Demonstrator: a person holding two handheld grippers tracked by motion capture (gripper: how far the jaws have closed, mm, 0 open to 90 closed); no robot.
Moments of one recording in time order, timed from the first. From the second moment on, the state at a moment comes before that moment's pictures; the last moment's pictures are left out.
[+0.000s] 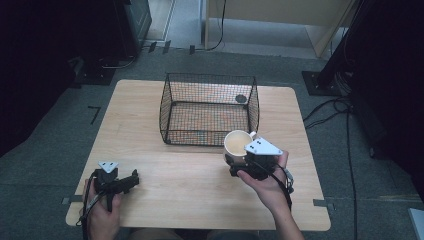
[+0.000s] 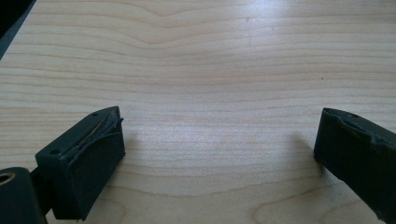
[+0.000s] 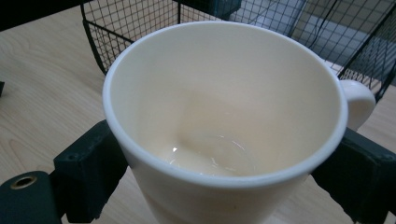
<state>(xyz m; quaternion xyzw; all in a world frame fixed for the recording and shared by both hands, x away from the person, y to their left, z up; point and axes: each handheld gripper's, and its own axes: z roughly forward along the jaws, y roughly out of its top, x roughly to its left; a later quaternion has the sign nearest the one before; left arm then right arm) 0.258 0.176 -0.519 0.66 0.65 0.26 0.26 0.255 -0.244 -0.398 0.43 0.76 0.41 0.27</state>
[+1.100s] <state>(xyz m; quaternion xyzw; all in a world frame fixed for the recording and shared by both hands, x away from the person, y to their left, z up) 0.258 0.176 -0.519 0.66 0.65 0.26 0.27 0.342 -0.209 -0.348 0.41 0.77 0.41 0.28</state>
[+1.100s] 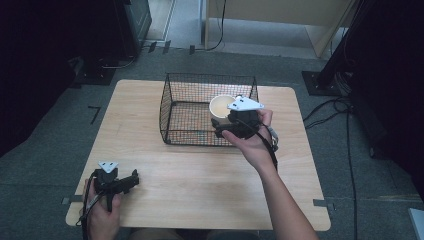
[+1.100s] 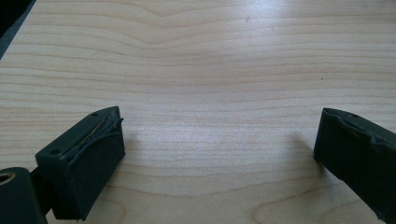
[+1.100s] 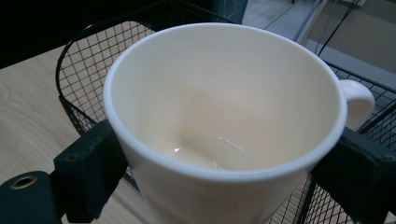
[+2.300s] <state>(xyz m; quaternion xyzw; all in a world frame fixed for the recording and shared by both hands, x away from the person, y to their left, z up) 0.258 0.176 -0.519 0.66 0.65 0.26 0.26 0.476 -0.185 -0.403 0.39 0.80 0.41 0.21</state>
